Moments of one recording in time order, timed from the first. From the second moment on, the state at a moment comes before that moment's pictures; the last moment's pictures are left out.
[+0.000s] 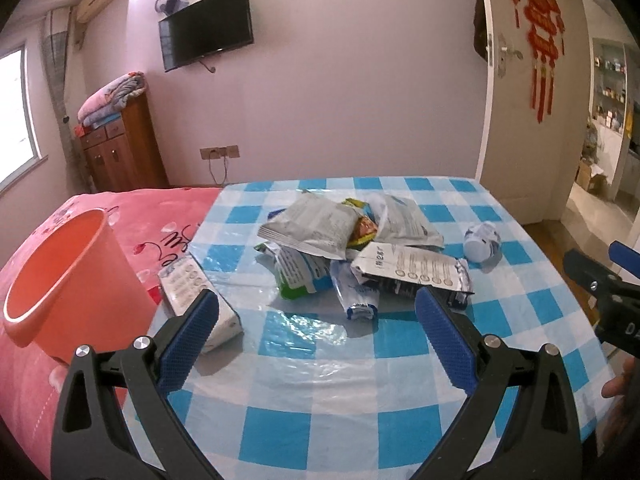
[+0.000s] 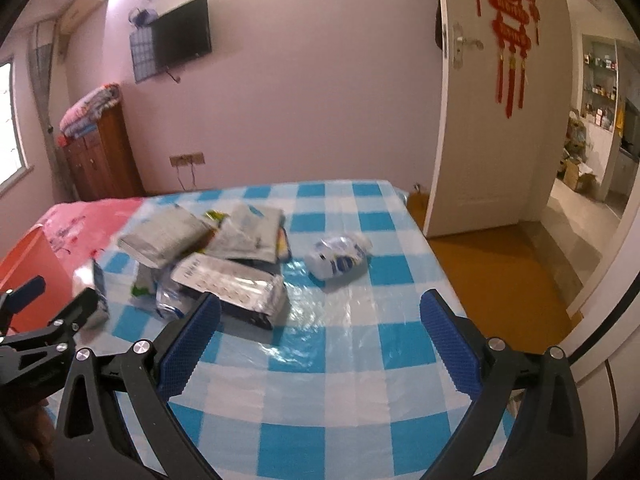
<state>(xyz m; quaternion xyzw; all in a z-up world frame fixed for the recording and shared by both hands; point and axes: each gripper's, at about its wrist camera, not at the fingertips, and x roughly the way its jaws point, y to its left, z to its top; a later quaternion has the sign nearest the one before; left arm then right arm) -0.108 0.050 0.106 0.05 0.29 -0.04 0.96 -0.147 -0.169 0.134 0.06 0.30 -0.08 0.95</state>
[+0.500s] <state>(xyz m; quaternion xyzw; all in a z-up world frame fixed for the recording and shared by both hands) -0.133 0.066 0.138 0.03 0.25 -0.03 0.97 -0.175 -0.143 0.172 0.04 0.24 -0.06 0.97</state>
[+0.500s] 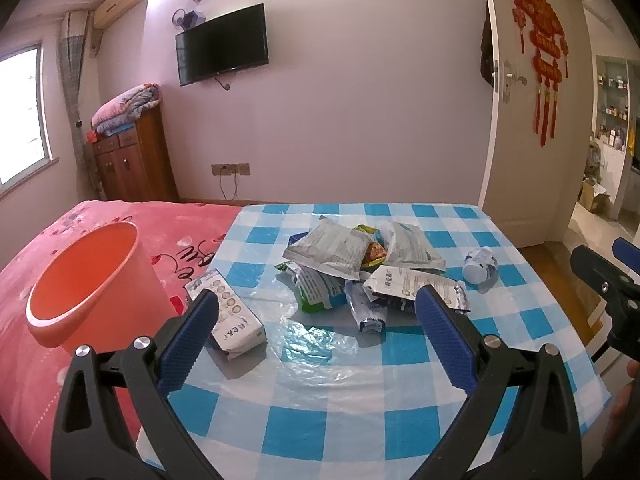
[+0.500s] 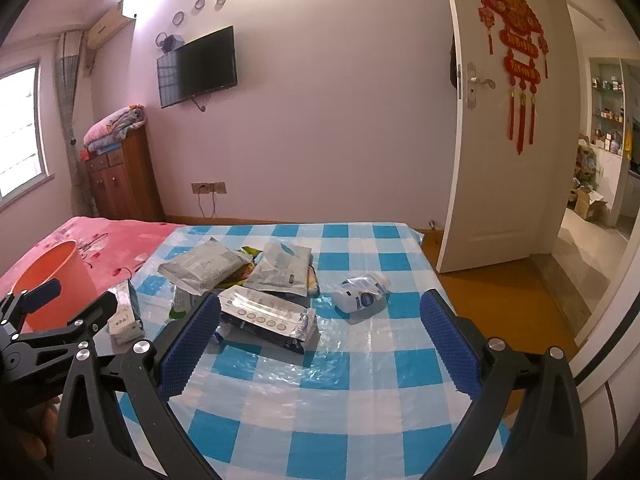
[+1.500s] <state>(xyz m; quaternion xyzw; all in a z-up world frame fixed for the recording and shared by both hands) -0.150 0.077 0.145 0.04 0.25 -0.02 0.97 -0.189 -0.137 0.174 0.03 0.24 -0.06 0.97</state>
